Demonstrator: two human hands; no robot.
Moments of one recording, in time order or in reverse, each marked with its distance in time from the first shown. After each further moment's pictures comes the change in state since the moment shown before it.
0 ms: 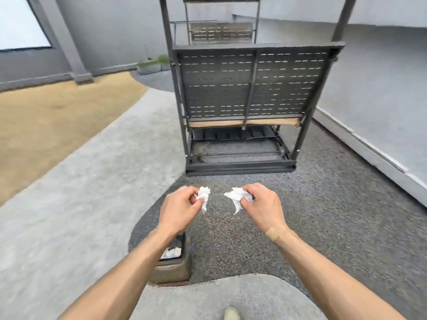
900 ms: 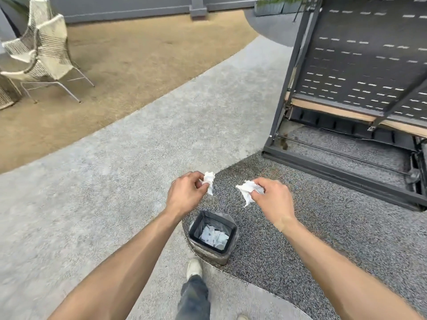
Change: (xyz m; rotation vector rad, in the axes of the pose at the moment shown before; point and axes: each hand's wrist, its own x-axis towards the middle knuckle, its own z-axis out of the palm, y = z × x) left_hand 0.111 -0.206 -0.024 0.141 0.103 -0.595; right_hand 0.216 -0.061 0.227 0.042 -0.448 -0.183
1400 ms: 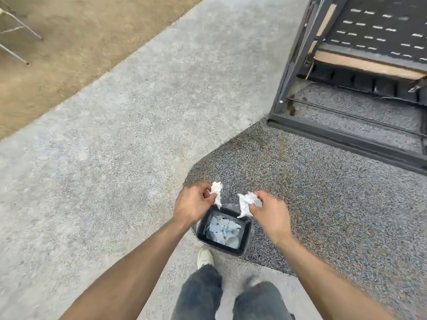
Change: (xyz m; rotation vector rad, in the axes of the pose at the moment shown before) left_hand 0.140 -0.136 0.098 -0.001 -0.384 -0.094; right_hand 0.104 0.016 0.185 0.002 -0.238 0.312
